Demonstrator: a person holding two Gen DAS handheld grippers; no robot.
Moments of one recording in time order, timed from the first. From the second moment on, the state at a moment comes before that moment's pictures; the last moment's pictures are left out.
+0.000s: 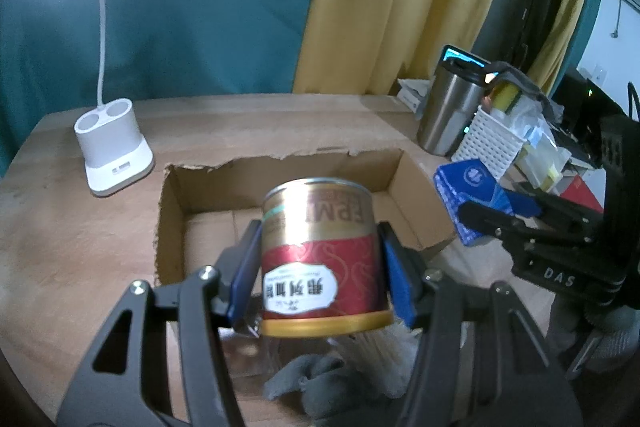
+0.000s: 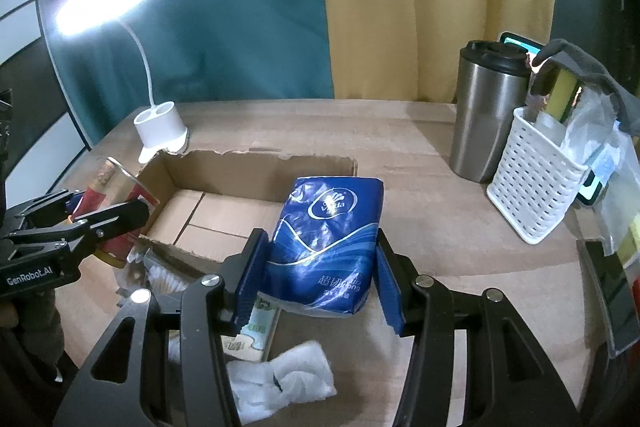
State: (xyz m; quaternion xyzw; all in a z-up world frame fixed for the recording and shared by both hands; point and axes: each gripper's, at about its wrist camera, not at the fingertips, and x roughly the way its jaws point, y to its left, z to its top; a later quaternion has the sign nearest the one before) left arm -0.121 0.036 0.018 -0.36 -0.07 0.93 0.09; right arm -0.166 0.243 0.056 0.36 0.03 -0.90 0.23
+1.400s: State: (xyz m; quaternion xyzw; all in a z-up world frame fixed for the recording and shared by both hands) left arm -0.169 0.041 -0.014 -0.39 -0.09 0.91 0.08; right arm -0.195 0.204 0.028 0.39 0.04 -0.88 0.27
